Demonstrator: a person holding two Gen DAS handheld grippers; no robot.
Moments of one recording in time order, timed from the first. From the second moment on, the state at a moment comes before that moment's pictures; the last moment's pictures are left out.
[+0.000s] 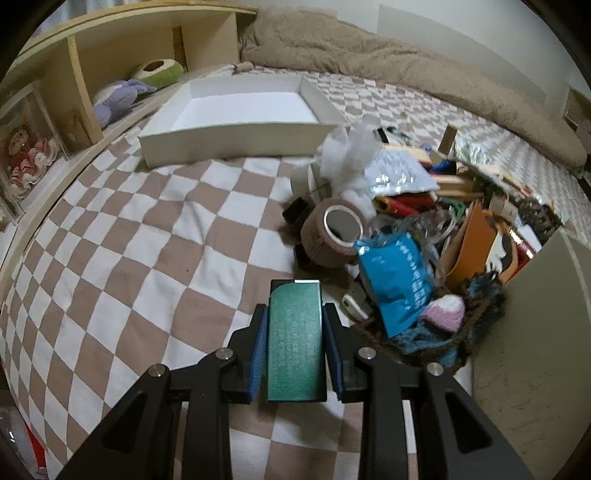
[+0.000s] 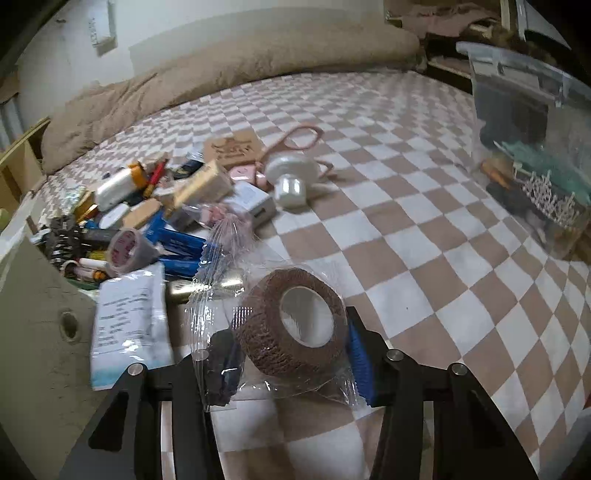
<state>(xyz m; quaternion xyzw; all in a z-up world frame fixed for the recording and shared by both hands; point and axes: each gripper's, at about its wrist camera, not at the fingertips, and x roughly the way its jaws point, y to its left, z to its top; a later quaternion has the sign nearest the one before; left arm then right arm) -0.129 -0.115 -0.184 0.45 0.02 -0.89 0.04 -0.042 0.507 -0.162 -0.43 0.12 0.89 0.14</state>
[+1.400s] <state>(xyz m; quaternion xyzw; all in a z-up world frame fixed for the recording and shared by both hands) -0.060 -0.045 -0.049 0.27 0.02 -0.96 -0.08 0.012 0.441 -0.032 -0.27 0.13 0.95 0.04</state>
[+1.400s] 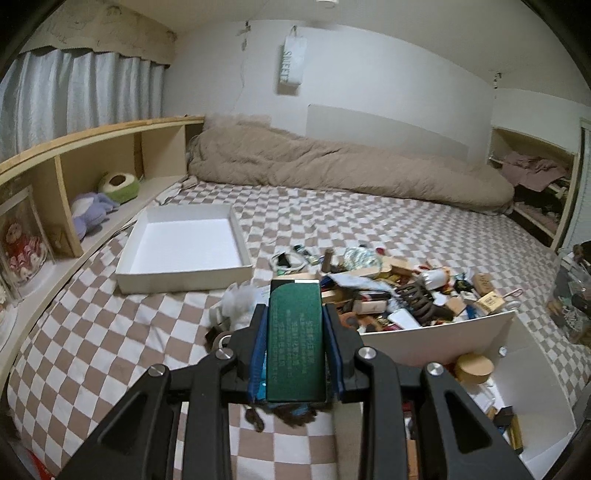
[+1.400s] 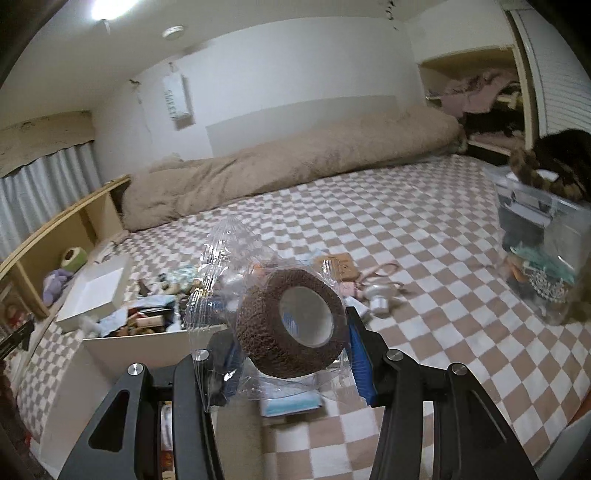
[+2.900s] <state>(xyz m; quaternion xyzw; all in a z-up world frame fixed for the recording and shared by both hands) -0.038 0.054 -0.072 0.33 -0.02 -0.91 -0.23 -0.025 0.334 -0.086 -0.44 0.05 0.89 -0.06</state>
